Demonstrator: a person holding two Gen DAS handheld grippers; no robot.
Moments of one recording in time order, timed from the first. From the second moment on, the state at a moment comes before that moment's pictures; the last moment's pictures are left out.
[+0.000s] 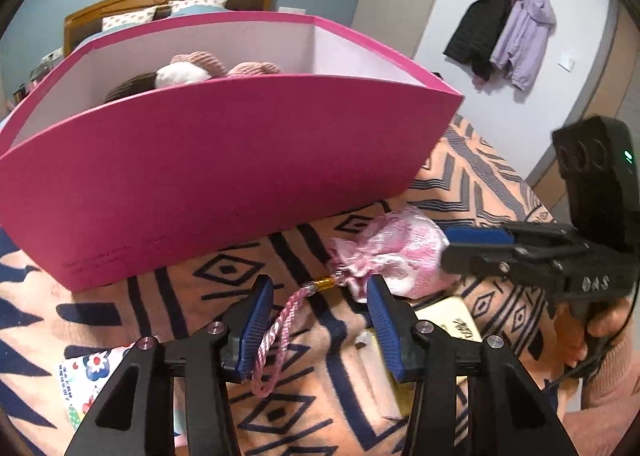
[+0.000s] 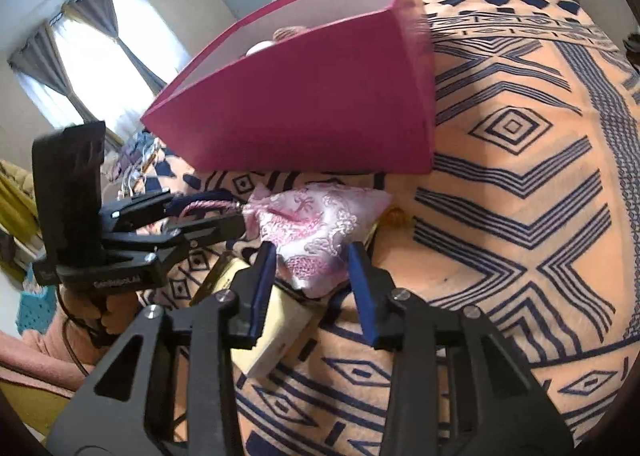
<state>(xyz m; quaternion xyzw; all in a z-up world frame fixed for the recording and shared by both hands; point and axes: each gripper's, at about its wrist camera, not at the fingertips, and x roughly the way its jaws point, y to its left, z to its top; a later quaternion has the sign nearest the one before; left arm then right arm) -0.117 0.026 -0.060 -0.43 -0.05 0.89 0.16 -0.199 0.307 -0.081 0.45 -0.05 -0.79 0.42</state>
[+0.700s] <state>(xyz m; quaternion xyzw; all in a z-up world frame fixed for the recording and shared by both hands) -0.126 0.038 -0.064 -0.44 -0.06 0.87 0.20 -0.207 0.307 -0.087 0.45 -0.08 -0.79 0.41</state>
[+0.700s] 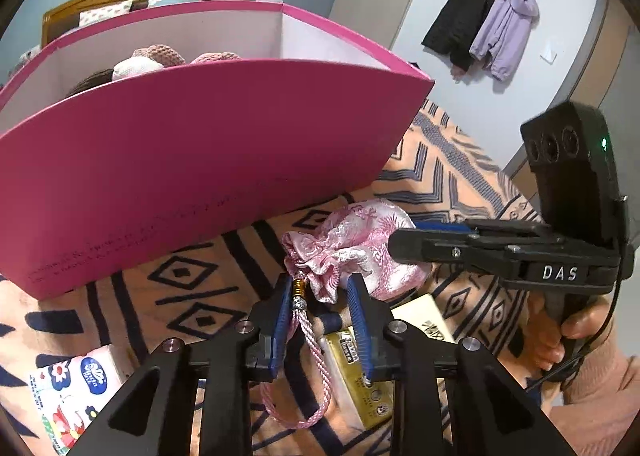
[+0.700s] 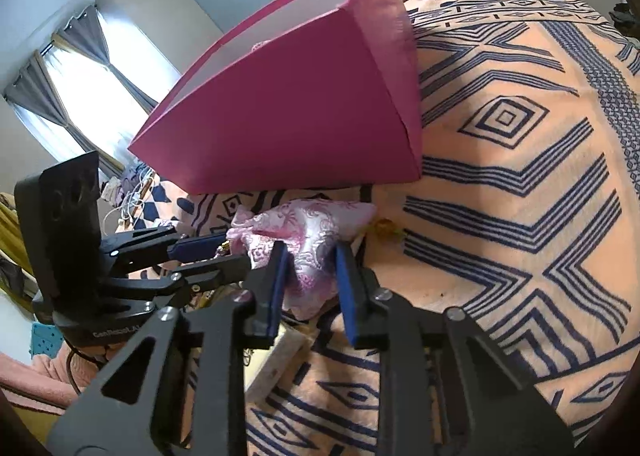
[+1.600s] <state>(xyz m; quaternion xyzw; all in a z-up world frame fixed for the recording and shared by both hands) -0.095 0.036 0.000 -0.36 -0.06 0.91 0.22 -0.171 0.308 -0.027 0.38 -0.07 -0.81 0.44</state>
